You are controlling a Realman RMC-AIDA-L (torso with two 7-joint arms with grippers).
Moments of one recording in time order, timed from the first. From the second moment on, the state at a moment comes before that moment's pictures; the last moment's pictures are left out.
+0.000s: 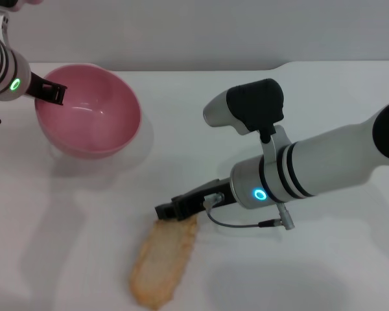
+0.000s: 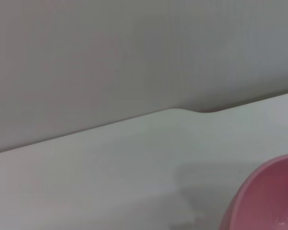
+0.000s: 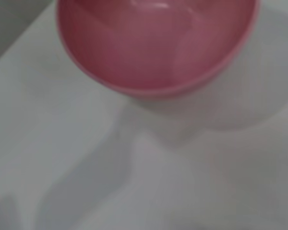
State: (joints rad) left arm -0.58 -2.06 1.52 1.41 -0.06 -1.23 -0.08; right arm 0.66 2.08 -1.99 -0.96 1.20 0.80 -0.38
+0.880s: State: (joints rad) left arm -0.59 -2.07 1.64 1.39 -0.18 -1.21 -0.08; right arm 0.53 2.07 -1.69 -1.61 0.66 1.01 -0.21
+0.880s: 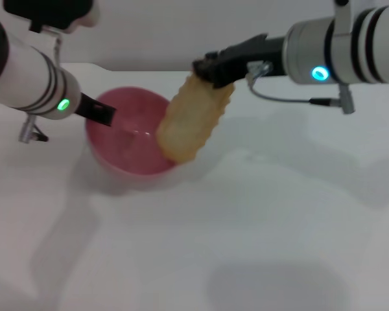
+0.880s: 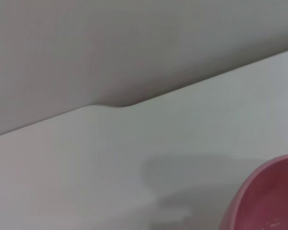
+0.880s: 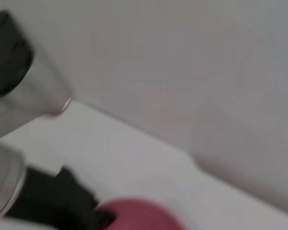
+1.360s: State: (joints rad) left arm -0.62 -2.07 1.70 1.41 -0.29 -1.18 -0.08; right arm 0.54 2.08 -1.69 -1.57 0.61 0.98 -0.20
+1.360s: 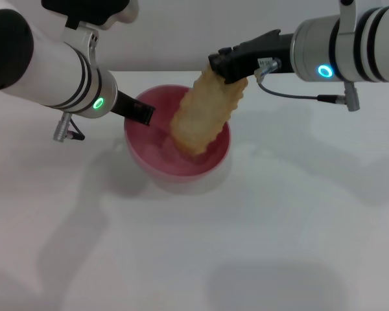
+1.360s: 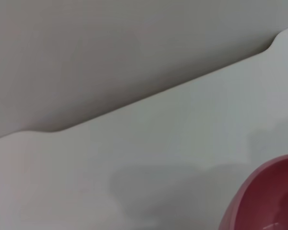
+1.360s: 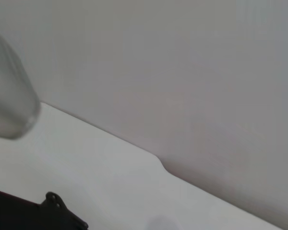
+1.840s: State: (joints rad) left arm -0.62 -2.07 1.70 1.41 -0.33 -1.16 -0.08; right arm 0.53 2.08 -1.73 -1.52 0.63 0.94 -0.21
